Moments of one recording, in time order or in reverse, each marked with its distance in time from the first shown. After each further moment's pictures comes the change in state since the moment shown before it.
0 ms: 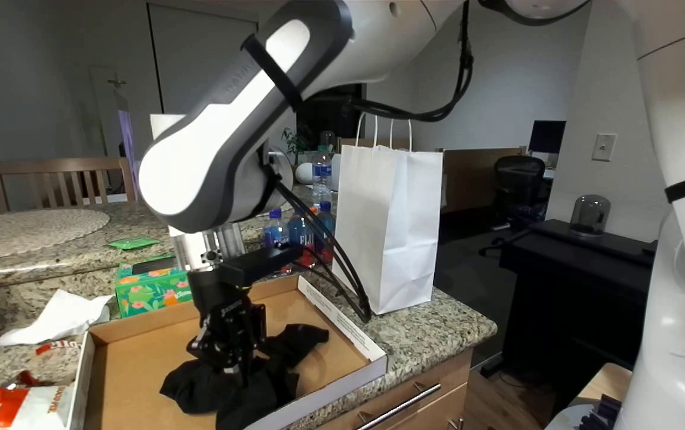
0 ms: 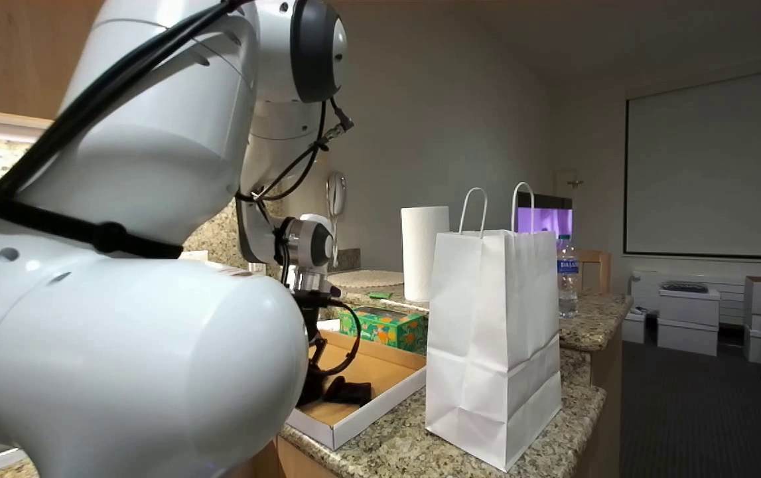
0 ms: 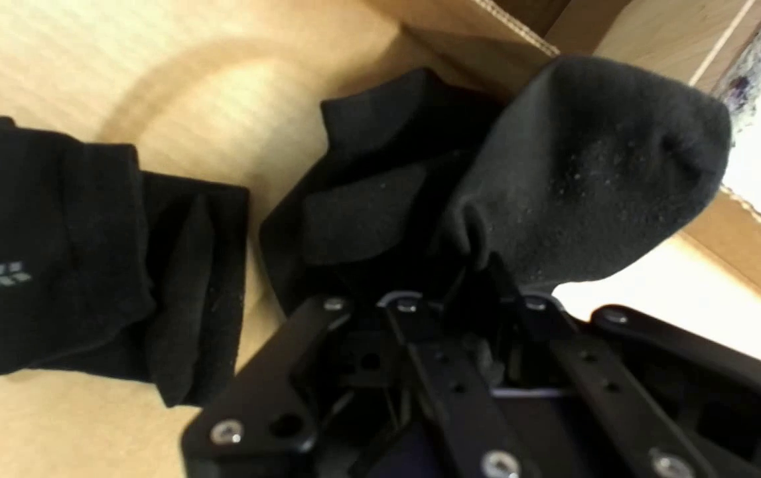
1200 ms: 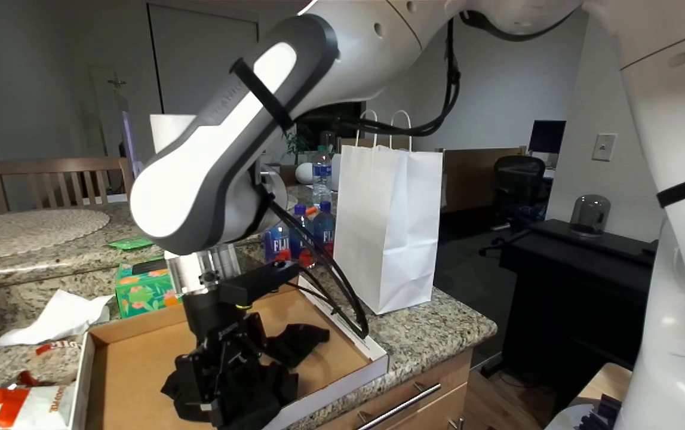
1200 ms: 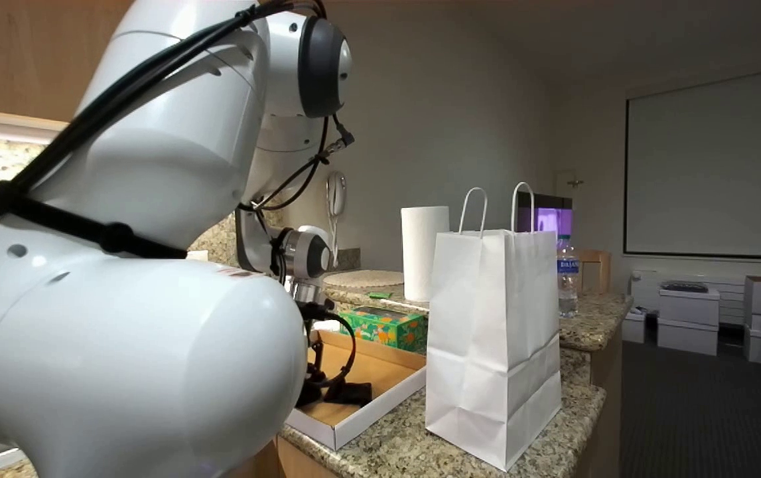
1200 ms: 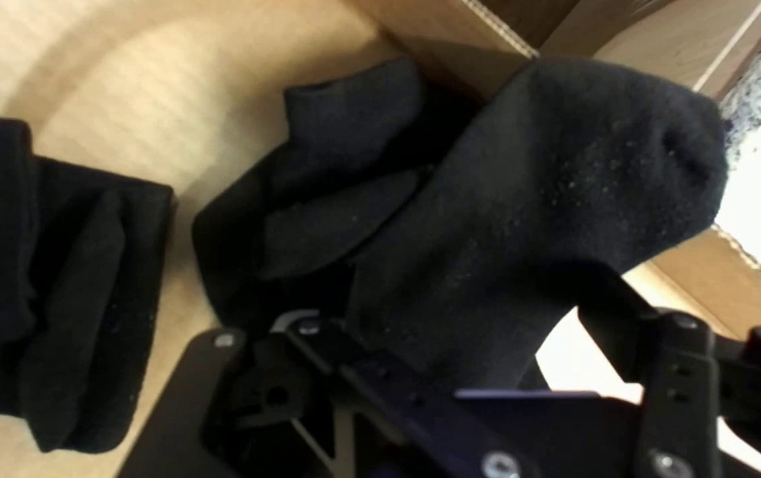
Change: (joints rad) arm -0.011 0.066 0.031 0.016 0.028 -0.001 -0.092
